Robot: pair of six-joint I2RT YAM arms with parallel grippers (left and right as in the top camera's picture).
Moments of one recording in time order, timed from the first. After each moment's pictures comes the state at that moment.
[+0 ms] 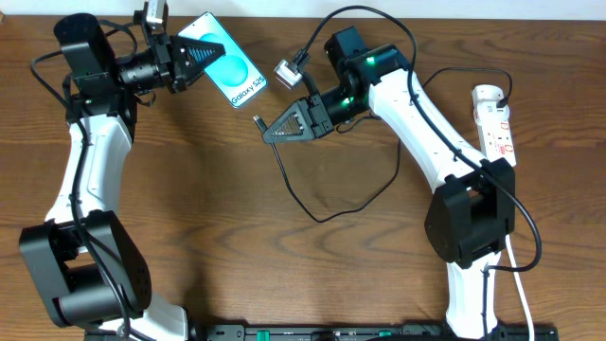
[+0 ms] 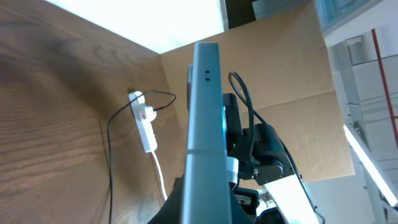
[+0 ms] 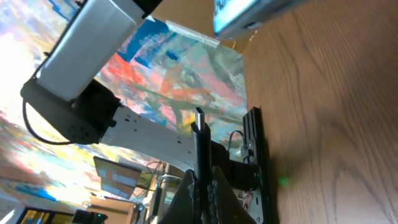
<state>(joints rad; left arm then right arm) 0.20 1.75 1.33 0.18 1.43 -1.01 0.46 2.15 1.97 -1.22 -1.49 -0.26</state>
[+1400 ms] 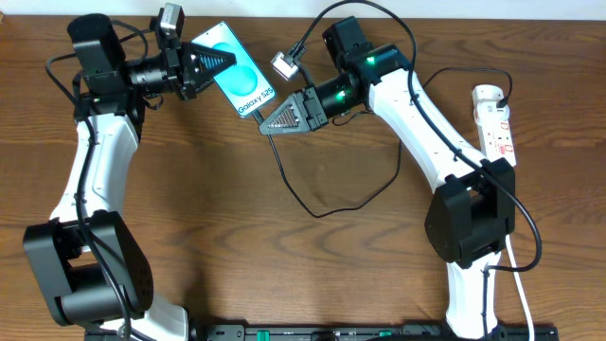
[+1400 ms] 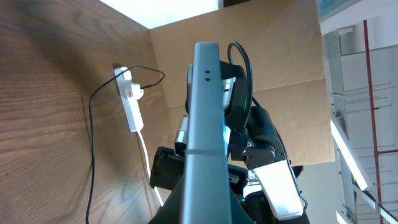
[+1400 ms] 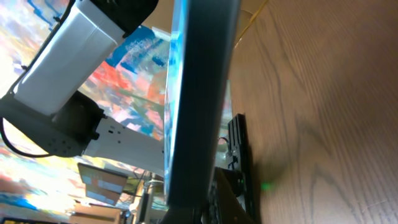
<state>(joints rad) 0.17 1.75 1.33 0.11 1.49 -1.00 0.46 2.15 1.97 -1.03 -1.44 -0.09</state>
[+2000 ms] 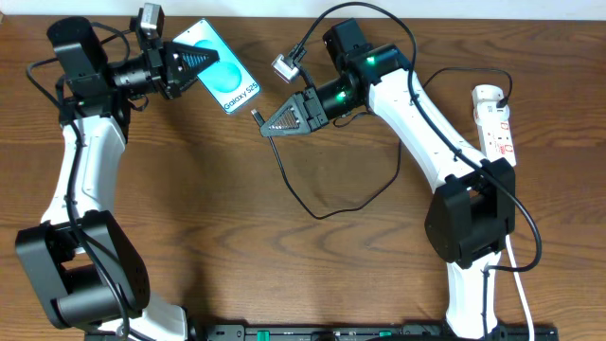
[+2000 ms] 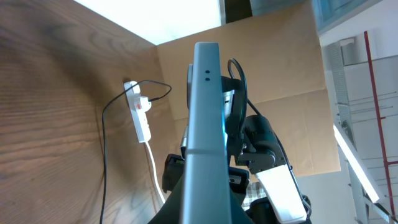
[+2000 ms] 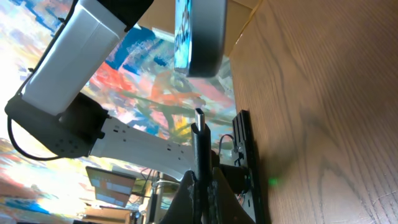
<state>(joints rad) 0.23 1.75 1.33 0.11 1.49 -0.98 0.46 2.15 1.97 -1.06 -1.44 -0.08</state>
